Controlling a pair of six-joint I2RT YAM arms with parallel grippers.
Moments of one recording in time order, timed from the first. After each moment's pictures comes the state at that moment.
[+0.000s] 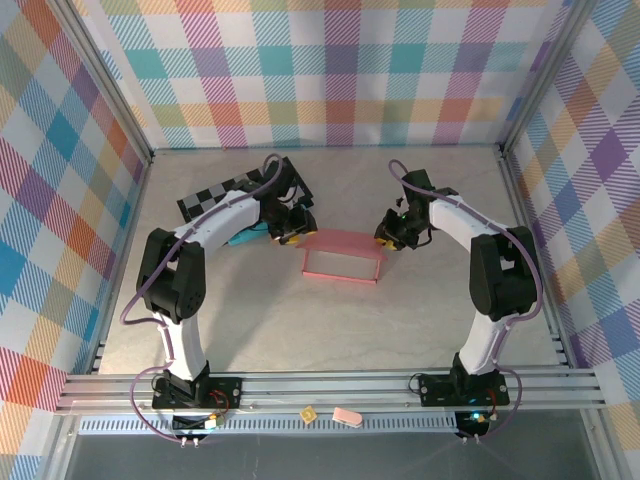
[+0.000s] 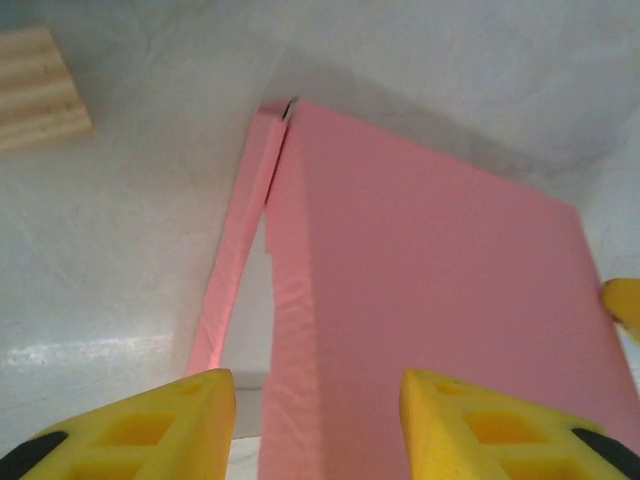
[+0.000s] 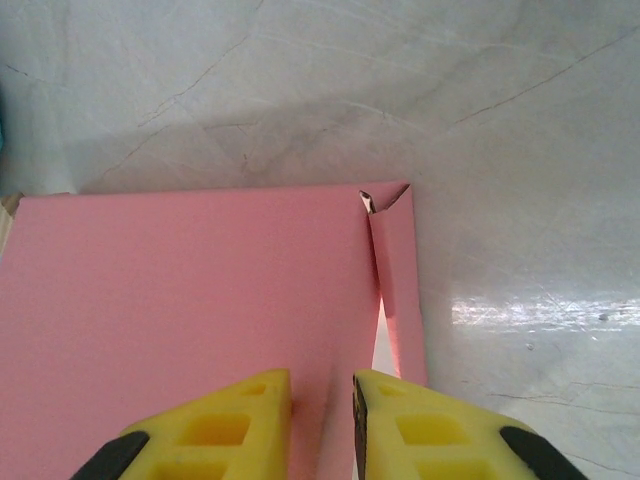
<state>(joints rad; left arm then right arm) -0.45 1.88 1.49 -0.79 0.34 -0.70 0.27 1.82 1.29 -0.73 -0.42 0.64</state>
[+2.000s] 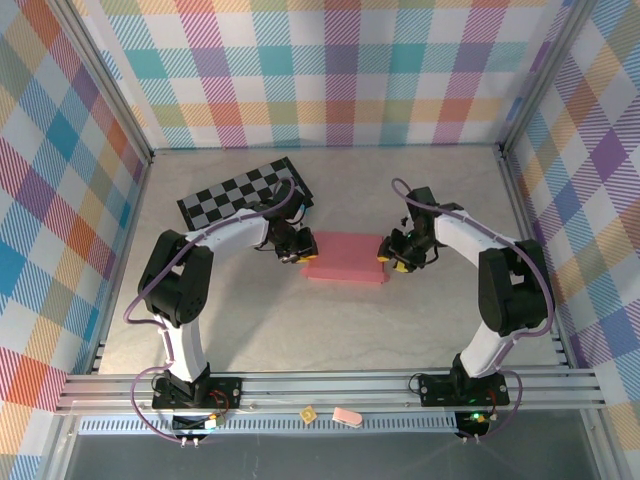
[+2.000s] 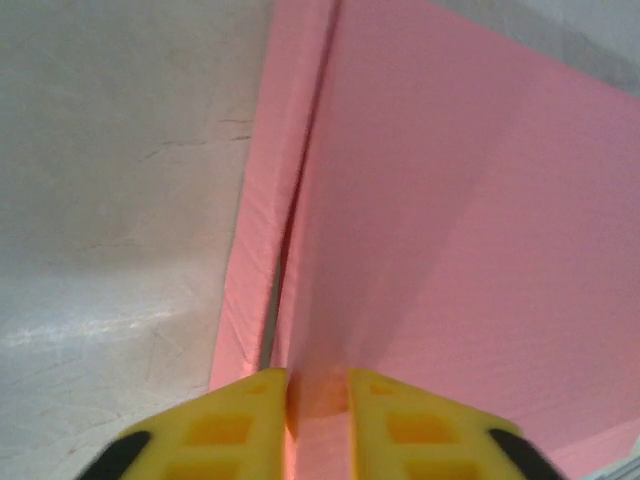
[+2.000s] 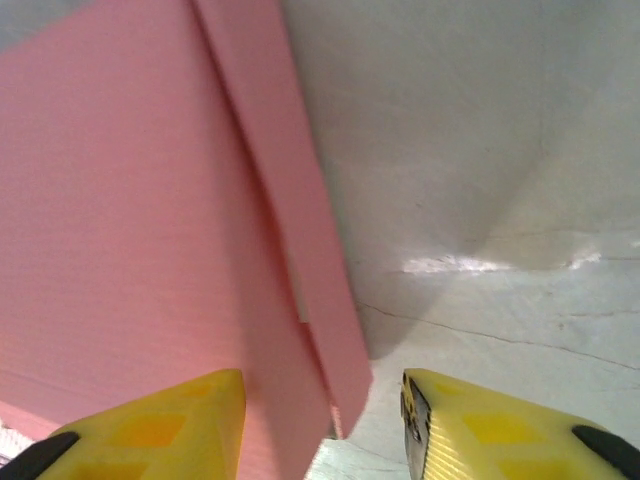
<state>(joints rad) -0.52 1.87 1.31 -0.65 0.33 -0.73 0.28 1.70 1.10 -0.76 -0.40 0.62</state>
